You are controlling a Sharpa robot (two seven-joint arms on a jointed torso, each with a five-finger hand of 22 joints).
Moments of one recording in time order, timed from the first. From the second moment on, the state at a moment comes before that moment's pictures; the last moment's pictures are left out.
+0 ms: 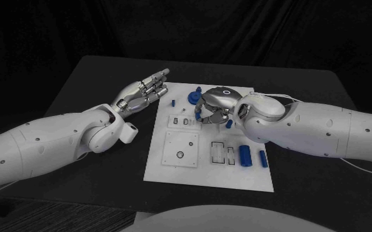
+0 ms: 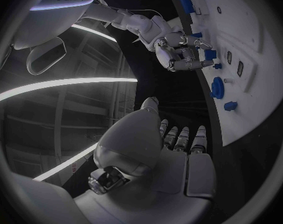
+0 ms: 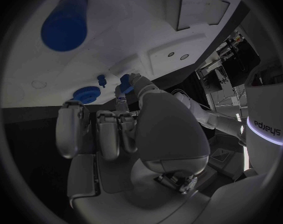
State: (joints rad) left arm 1.17 -0.86 -0.22 1.41 -0.38 -0.07 0.68; left_hand 1.52 0.26 -0.21 0.27 0.53 0.17 -0.04 0.02 0.02 0.00 0.05 0.01 0.00 0.00 0.10 0.01 0.00 0.16 0.00 0.22 0.00 0.00; right arm 1.25 -0.66 -0.24 1.48 -1.57 -0.36 -0.07; right_hand 1.36 -0.08 0.21 0.10 0.41 1.06 0.09 0.17 0.20 1.47 0.01 1.57 1.31 1.47 -0.05 1.57 1.31 0.05 1.46 0.06 1.36 1.31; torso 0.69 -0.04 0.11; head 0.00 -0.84
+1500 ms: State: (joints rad) left arm 1.17 -0.86 -0.22 1.40 -0.38 -0.06 0.68; left_hand 1.53 0.26 -0.20 0.27 0.54 0.17 -0.04 0.02 0.02 0.00 0.05 0.01 0.00 0.00 0.10 0.01 0.00 0.16 0.00 0.22 0.00 0.00; right arm 1.23 -0.65 -0.24 1.45 -1.58 -0.31 -0.08; right_hand 1.35 -0.15 0.13 0.15 0.06 0.72 0.09 0.07 0.16 1.47 0.00 1.57 1.31 1.47 -0.06 1.57 1.31 0.05 1.45 0.06 1.32 1.31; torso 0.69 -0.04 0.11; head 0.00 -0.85
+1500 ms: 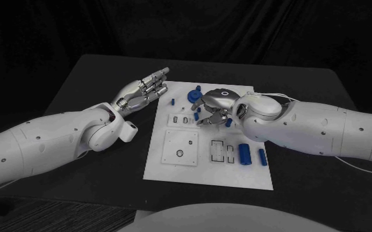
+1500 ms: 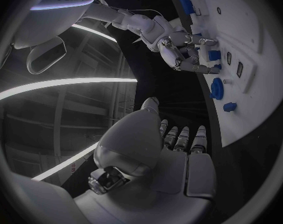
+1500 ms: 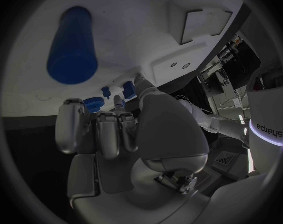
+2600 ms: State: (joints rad) left arm 1.37 -0.89 -0.22 1.47 -0.50 -0.17 0.33; left_hand 1.25 0.19 -0.34 0.29 0.06 0.59 0.16 0.15 0.08 0.81 0.18 0.58 0.36 0.89 0.13 0.58 0.28 0.18 0.82 0.24 0.42 0.19; right arm 1.42 -1.00 -0.25 1.66 -1.60 -0.65 0.01; right_hand 1.45 -0.13 0.13 0.27 0.12 0.76 0.07 0.09 0.13 1.47 -0.01 1.57 1.31 1.47 -0.07 1.57 1.31 0.05 1.46 0.04 1.34 1.31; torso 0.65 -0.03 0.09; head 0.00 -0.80
